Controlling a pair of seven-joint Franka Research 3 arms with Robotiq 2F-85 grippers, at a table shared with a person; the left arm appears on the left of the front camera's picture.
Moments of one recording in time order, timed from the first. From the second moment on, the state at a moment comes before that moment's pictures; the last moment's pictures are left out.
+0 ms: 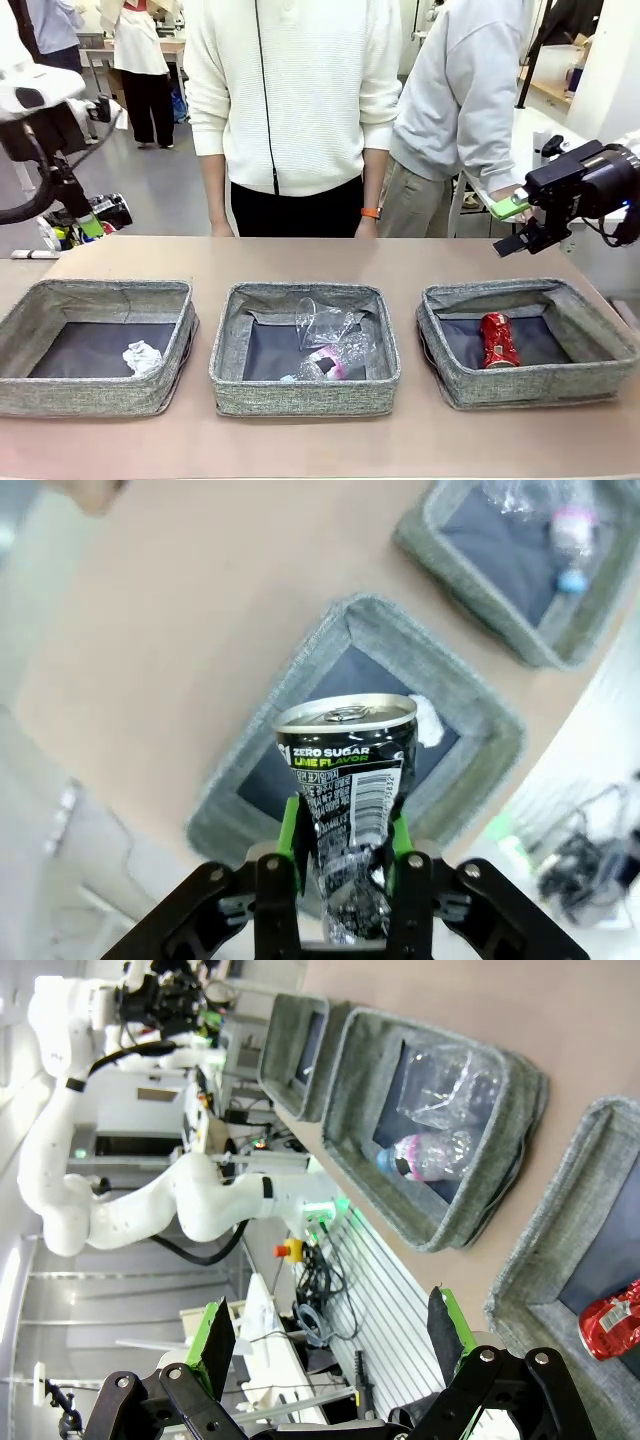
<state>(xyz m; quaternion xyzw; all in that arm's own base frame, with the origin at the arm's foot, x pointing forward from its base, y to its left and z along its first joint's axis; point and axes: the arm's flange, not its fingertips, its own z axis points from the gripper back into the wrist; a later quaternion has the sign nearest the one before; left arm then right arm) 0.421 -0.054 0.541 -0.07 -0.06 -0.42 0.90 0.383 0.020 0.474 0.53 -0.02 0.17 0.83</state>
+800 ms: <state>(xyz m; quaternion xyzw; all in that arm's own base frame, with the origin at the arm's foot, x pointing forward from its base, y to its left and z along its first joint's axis) 0.339 -0.212 0.679 -0.13 -0.08 -0.24 0.96 0.383 0.020 0.474 0.53 -0.02 0.17 0.83</state>
